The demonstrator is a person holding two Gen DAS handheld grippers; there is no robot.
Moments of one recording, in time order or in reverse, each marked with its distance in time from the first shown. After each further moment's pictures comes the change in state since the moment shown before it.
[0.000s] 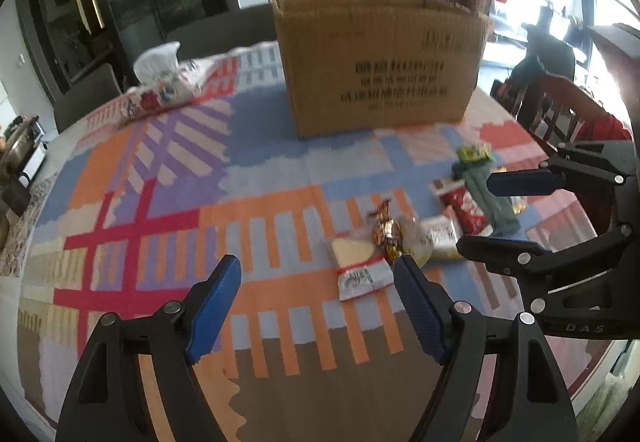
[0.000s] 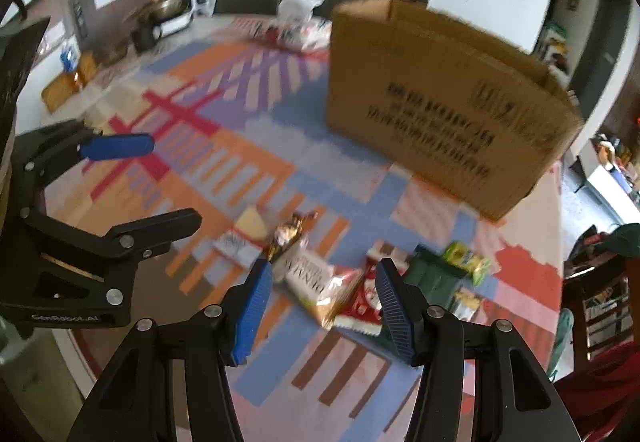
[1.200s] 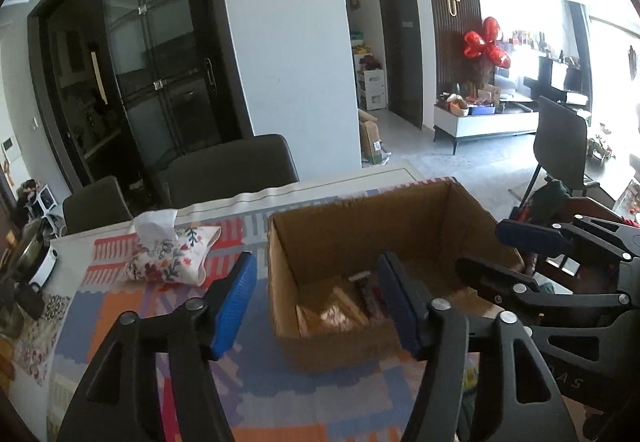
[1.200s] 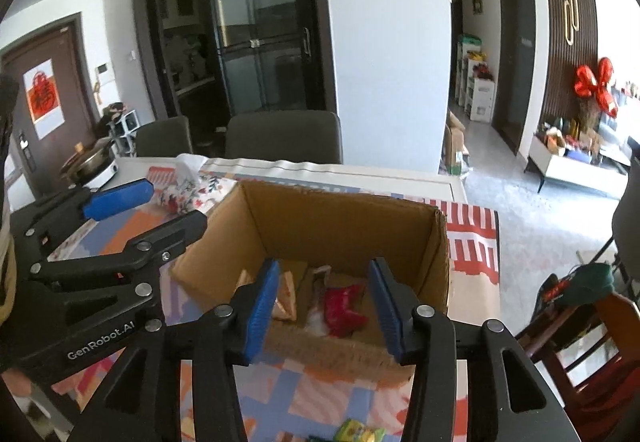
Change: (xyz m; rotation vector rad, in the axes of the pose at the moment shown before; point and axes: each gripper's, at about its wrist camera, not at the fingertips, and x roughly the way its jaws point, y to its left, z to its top) left arm -0.024 -0.009 0.197 0.021 -0.318 0.063; right arm -0.064 -0.123 0.117 0.296 -0.369 -0.142
